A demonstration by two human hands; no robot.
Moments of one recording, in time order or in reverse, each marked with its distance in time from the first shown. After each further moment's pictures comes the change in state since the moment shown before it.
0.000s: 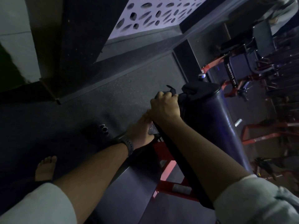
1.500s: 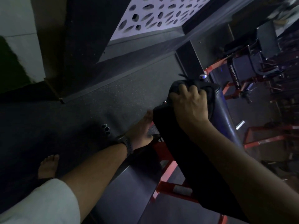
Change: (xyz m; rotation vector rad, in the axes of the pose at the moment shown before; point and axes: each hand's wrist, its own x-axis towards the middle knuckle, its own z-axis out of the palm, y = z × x) left_hand -0.008 0.002 0.003 0.021 -0.025 -0.029; right_hand -0.051 0.050 -0.020 -0.003 0.251 0.094
